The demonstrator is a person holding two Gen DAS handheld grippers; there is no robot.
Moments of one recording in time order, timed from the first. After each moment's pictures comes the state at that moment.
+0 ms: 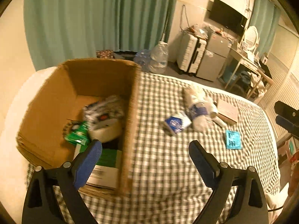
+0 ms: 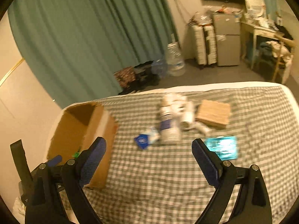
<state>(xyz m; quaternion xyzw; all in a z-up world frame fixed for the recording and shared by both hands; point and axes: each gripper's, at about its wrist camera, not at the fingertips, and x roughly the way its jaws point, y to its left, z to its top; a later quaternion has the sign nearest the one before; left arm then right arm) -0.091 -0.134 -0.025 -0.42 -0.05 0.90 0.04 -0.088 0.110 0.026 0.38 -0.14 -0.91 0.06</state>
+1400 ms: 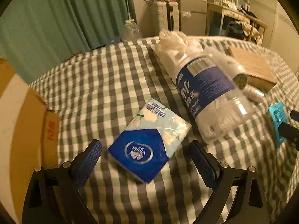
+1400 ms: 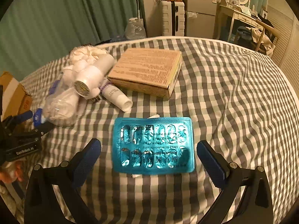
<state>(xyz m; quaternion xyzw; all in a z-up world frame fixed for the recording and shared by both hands) -0.235 -0.016 -0.189 -0.46 0.13 0.87 0.10 -0.152 0.219 -0.166 0.47 -0.07 -0.88 -0.04</state>
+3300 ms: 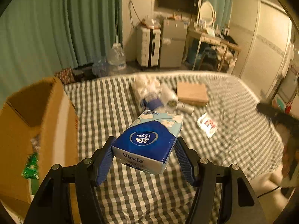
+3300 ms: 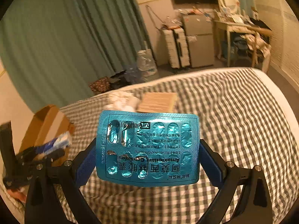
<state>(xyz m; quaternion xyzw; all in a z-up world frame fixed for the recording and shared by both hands) -0.114 -0.056 -0.044 -0.39 0.05 0.90 0.19 -0.049 0.233 -0.041 0.35 -0.14 -0.92 0.01</state>
